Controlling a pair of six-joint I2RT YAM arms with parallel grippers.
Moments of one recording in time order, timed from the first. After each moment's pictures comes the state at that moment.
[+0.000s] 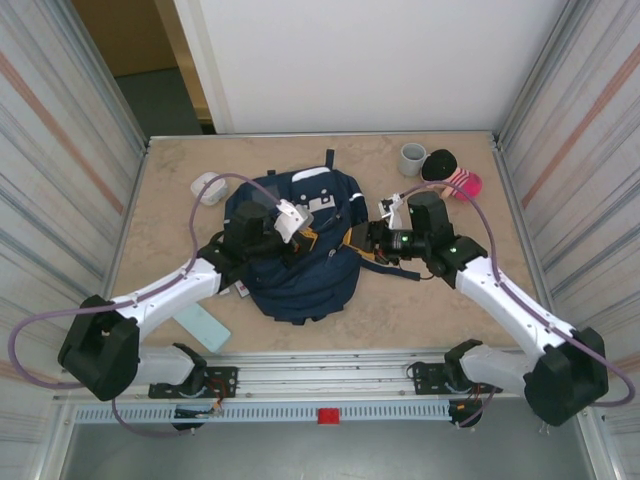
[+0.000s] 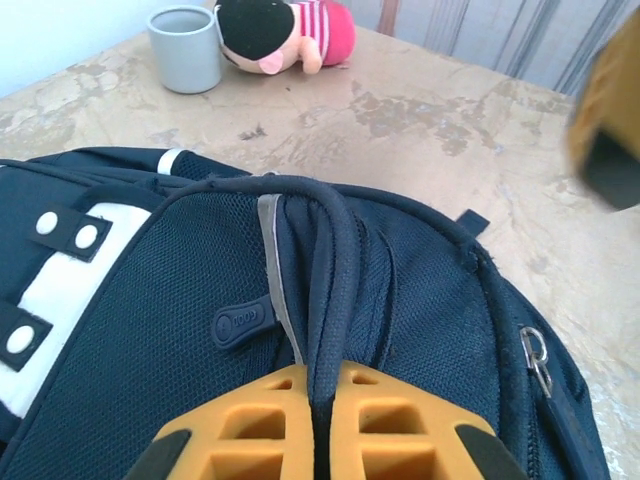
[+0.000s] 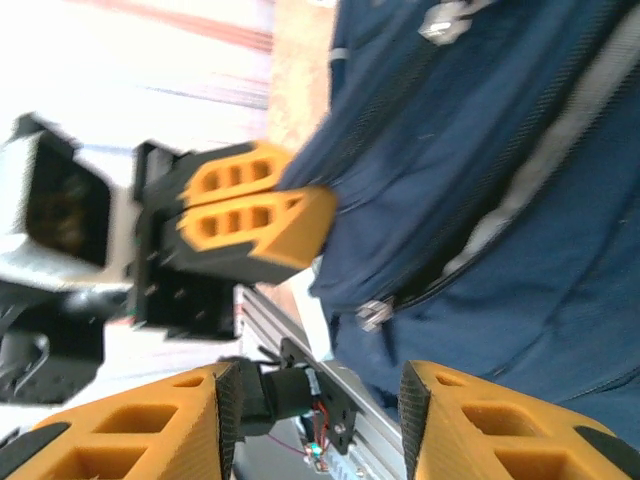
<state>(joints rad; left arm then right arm) -0.61 1.29 0.77 0.07 0.42 0.13 0.49 1.14 0.83 -0.28 -0.66 0.96</state>
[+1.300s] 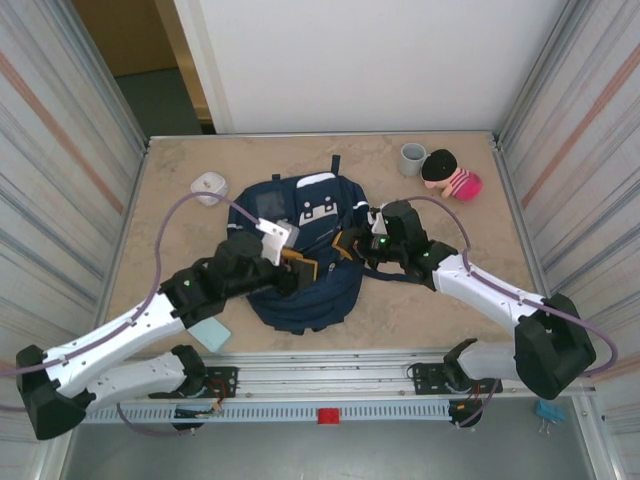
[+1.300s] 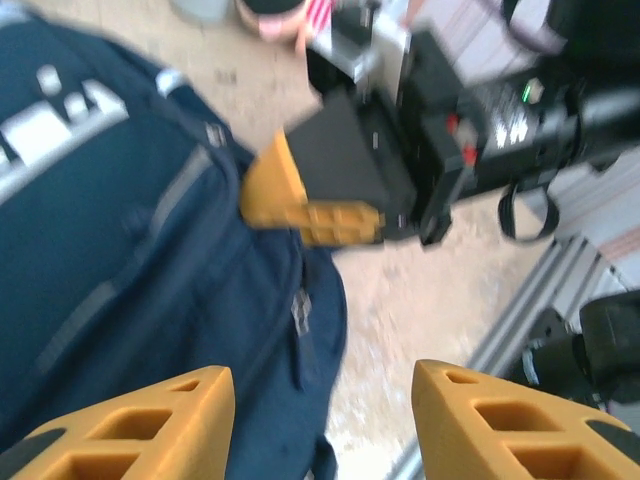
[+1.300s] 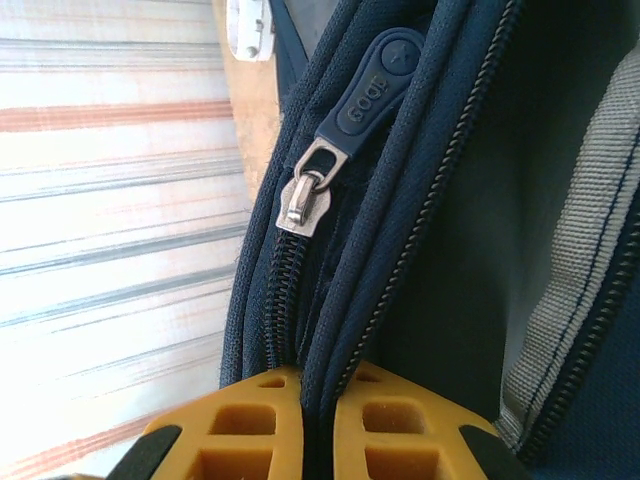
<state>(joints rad) -0.95 0.95 0.83 -0.39 0.04 -0.47 0.61 1.26 0.76 -0.03 -0.45 1.27</state>
